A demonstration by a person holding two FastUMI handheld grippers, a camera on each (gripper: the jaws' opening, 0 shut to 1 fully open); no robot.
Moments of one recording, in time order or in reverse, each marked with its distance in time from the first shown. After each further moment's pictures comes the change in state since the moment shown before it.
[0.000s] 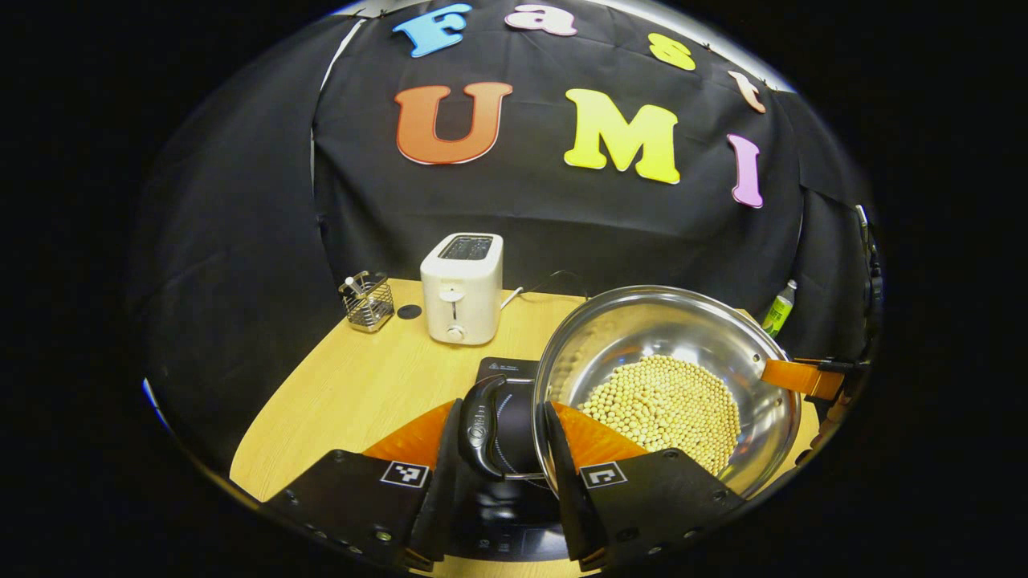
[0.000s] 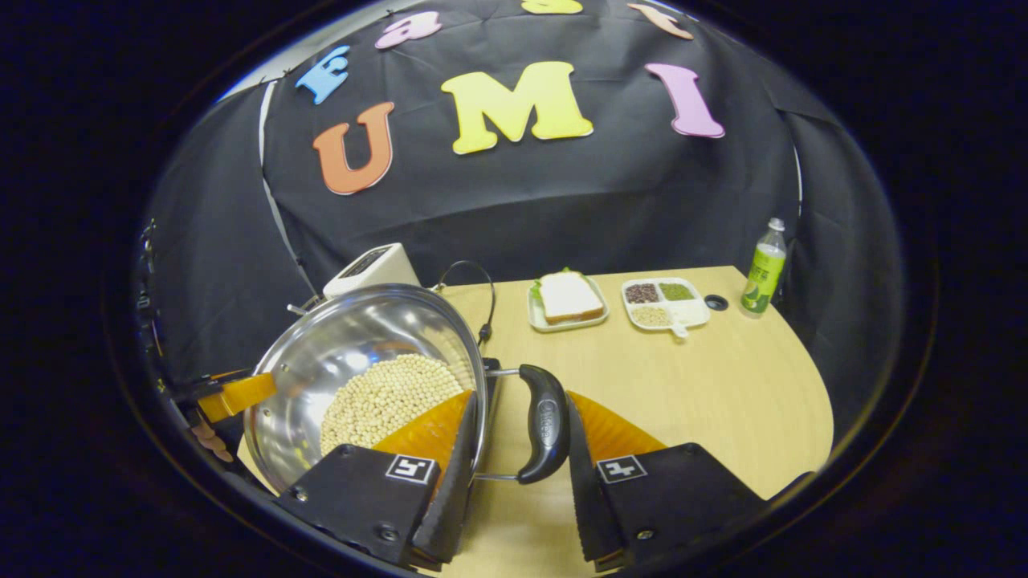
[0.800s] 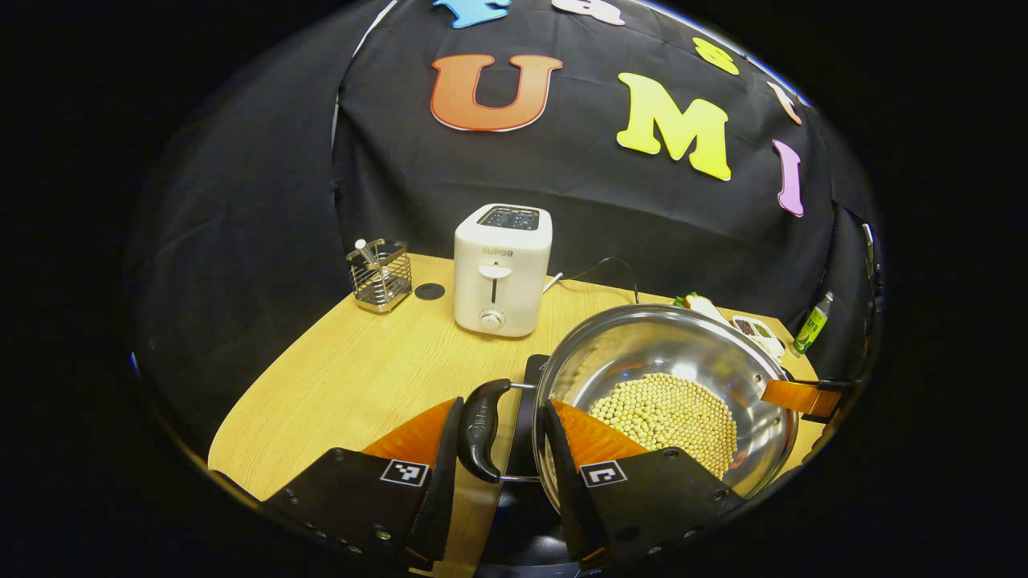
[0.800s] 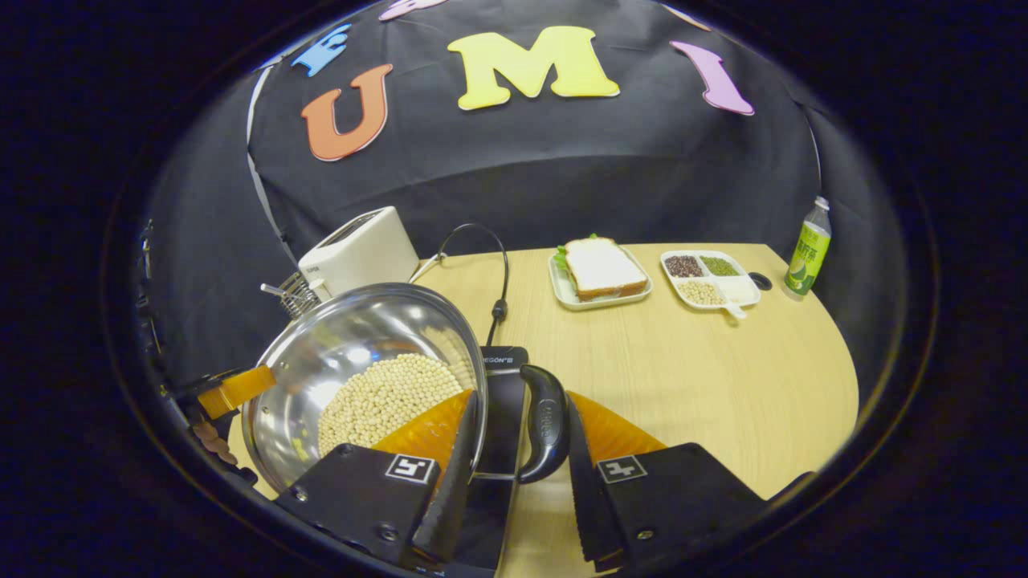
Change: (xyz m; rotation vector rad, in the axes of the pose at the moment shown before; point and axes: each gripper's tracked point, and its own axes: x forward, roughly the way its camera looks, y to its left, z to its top) left arm 0.075 0.042 -0.023 -0.060 0.014 0.026; right arm 0.080 0.024 -0.025 0.013 0.084 -0.024
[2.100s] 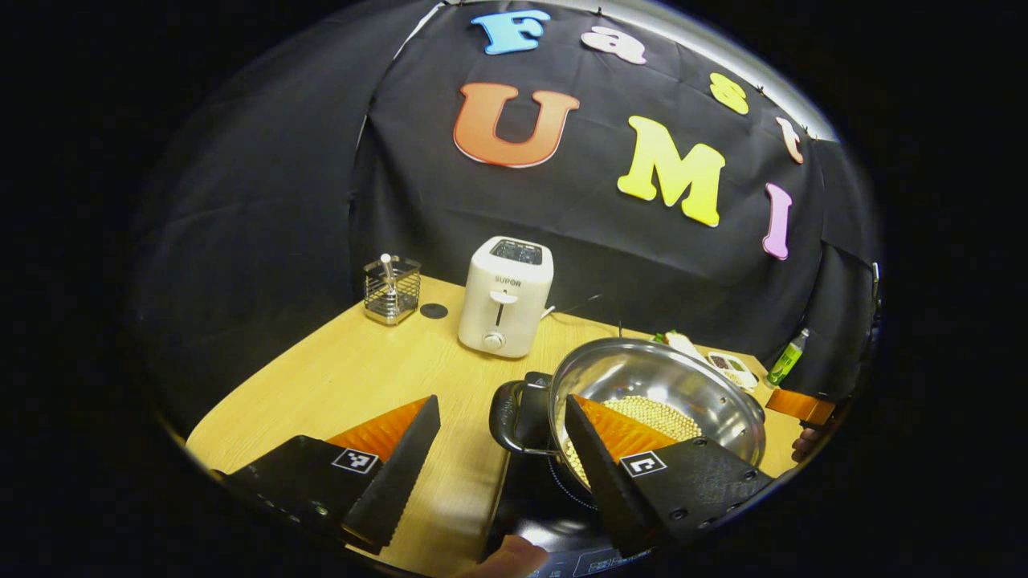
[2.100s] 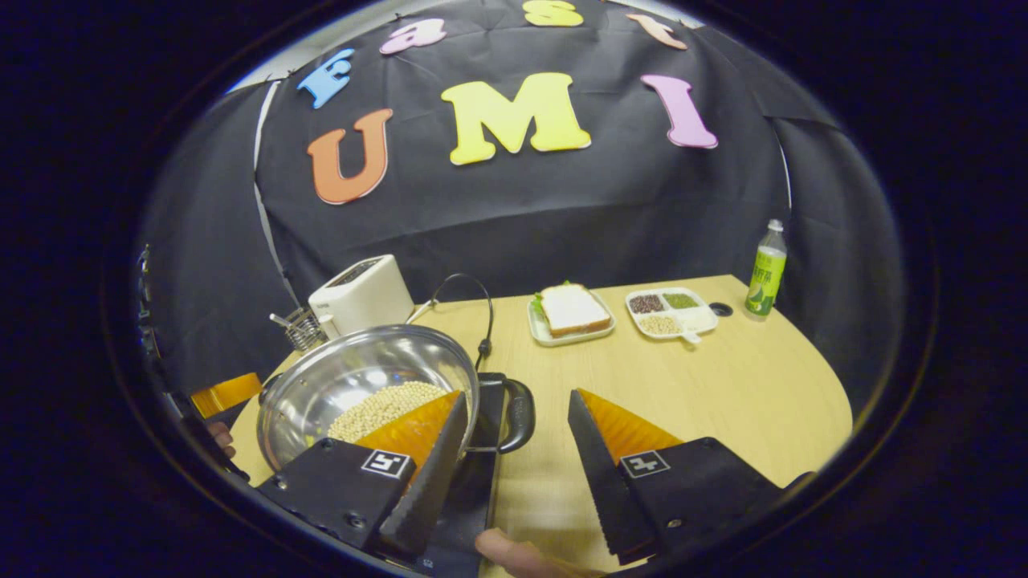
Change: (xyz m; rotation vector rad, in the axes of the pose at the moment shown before) left arm -0.065 0.014 0.016 -0.104 -0.170 -0.046; right arm -0.076 -0.016 0.019 -0.021 -0.238 -0.042
